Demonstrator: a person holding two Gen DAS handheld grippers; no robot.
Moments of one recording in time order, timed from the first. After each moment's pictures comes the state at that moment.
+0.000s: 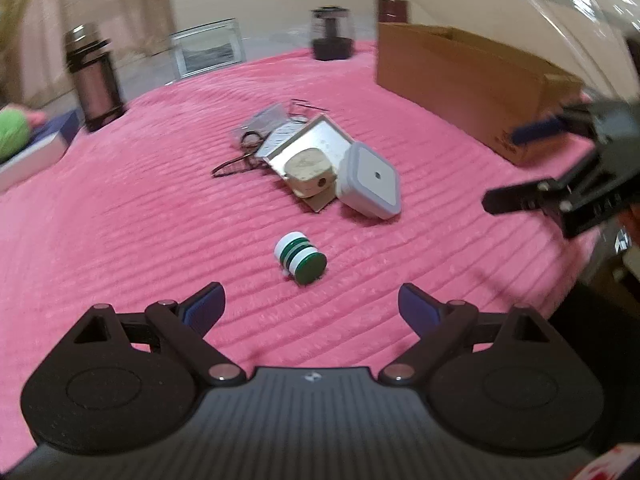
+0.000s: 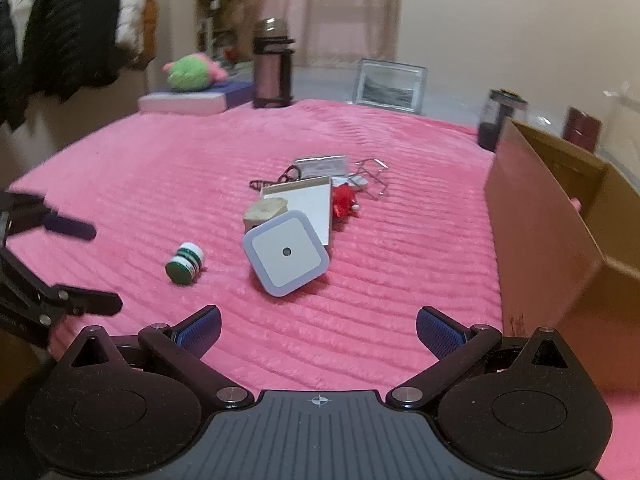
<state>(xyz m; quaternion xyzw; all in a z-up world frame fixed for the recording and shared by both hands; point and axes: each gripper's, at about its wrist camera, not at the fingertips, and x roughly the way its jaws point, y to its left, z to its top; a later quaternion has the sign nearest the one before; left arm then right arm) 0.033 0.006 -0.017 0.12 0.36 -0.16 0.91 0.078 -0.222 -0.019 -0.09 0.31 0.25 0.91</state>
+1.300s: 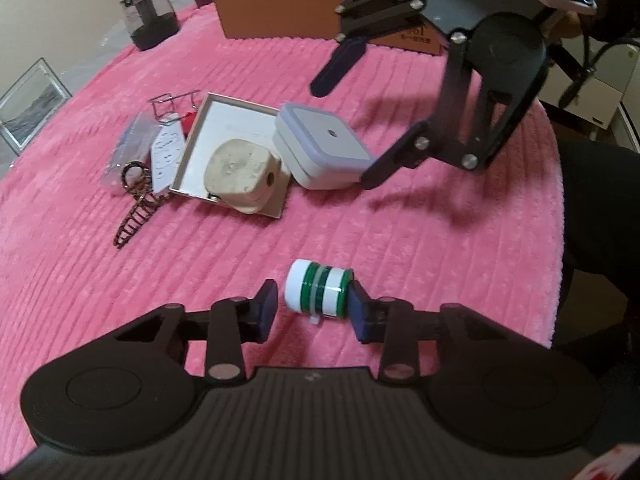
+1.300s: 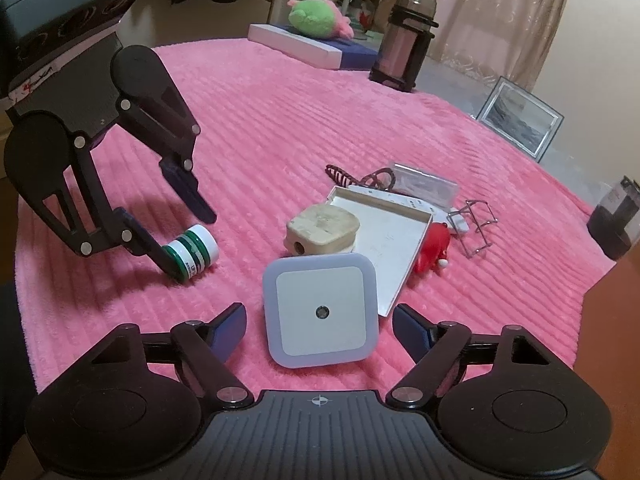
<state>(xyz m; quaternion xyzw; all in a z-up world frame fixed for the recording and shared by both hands) 0.137 0.007 -0.053 0.30 0.38 -0.39 0.78 0.169 -0.158 -0.056 -0.24 0.31 0.39 0.84</state>
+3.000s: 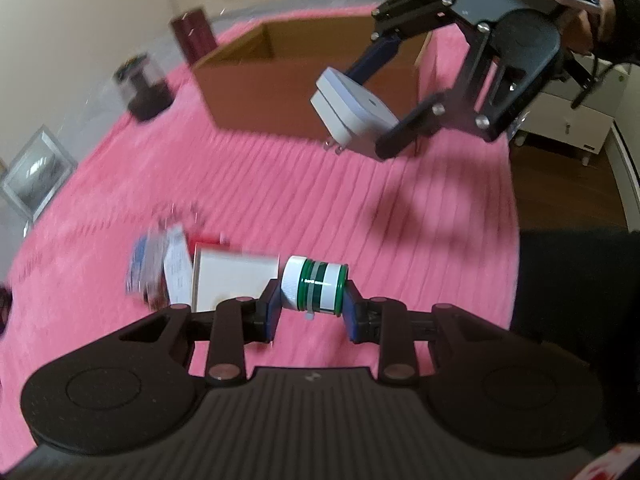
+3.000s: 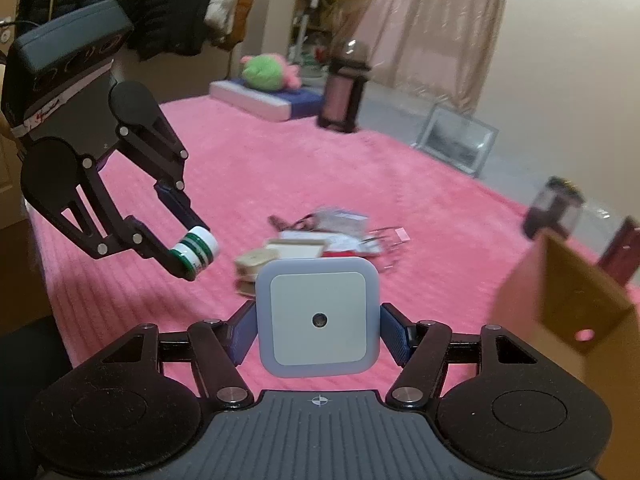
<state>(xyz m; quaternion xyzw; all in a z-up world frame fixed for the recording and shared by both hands) 0.128 -0.069 0.056 0.31 0.33 -0.40 0.79 0.137 -0.267 0.049 -0.18 0.27 0.34 0.88</state>
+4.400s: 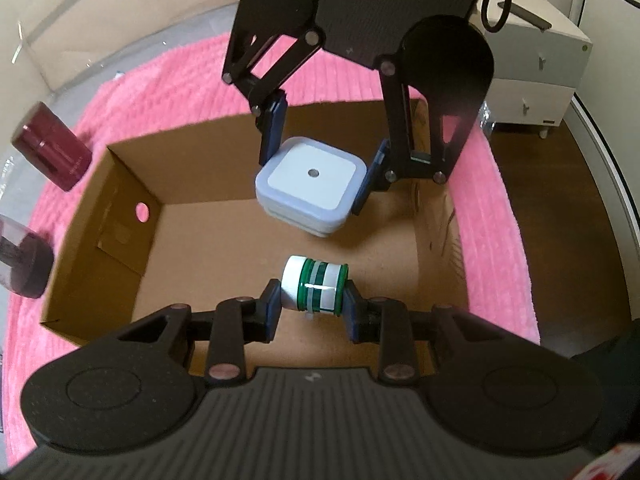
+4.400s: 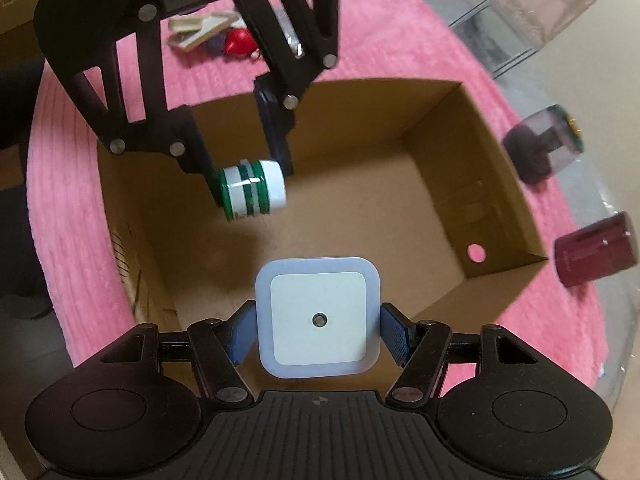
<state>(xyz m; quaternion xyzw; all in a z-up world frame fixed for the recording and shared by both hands) 0.260 -0.356 0.047 0.40 0.33 -0.52 0.68 0.268 -0.462 0.020 -0.43 0.40 0.41 0.70</state>
